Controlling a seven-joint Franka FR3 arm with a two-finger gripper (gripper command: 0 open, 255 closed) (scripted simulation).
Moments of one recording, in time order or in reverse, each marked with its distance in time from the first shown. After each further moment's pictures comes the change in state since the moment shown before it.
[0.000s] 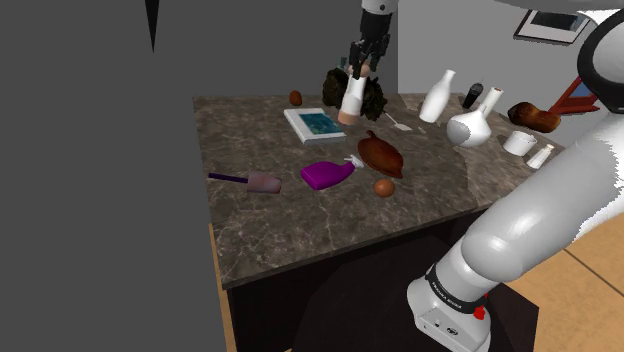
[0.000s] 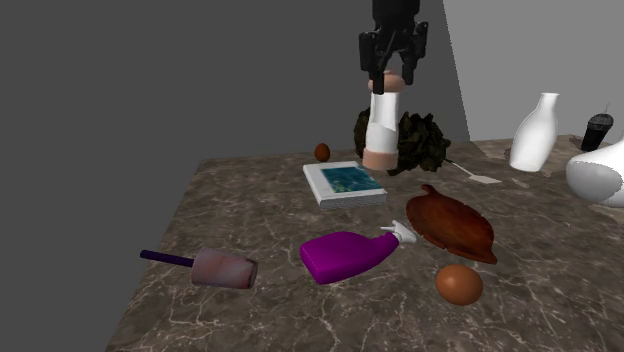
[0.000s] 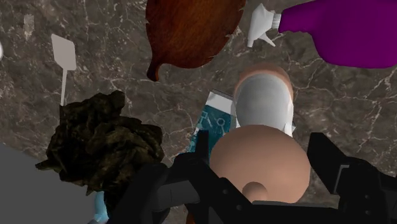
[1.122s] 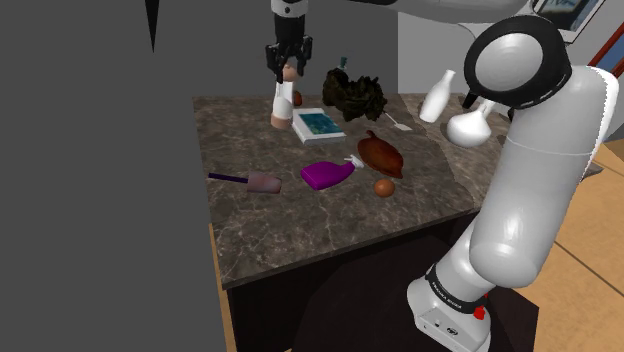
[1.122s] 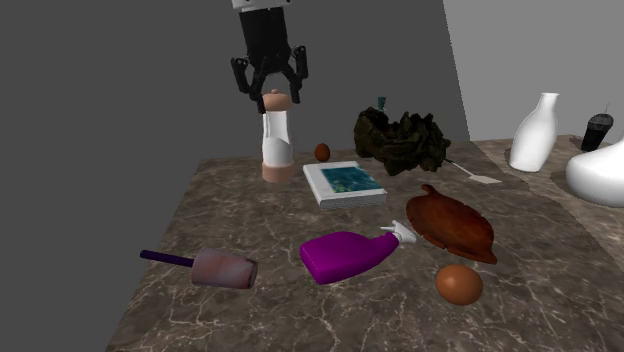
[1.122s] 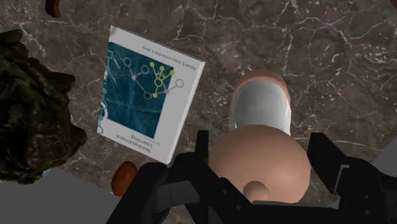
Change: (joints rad) arm 0.179 0.425 0.147 0.457 -0.025 -0.087 0.312
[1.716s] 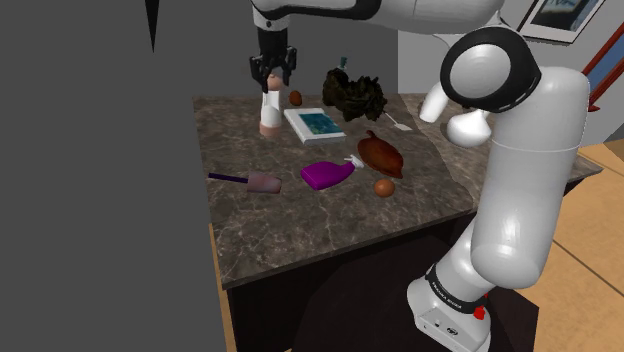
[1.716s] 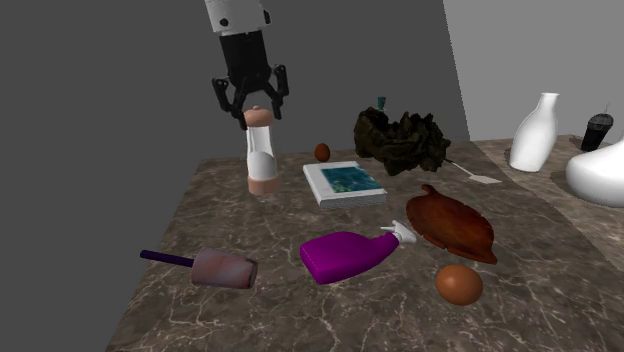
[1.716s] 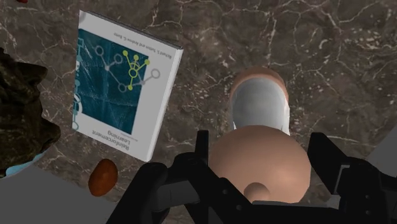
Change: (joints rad) arm 0.037 0.104 0.011 0.068 -0.013 0.027 0.052
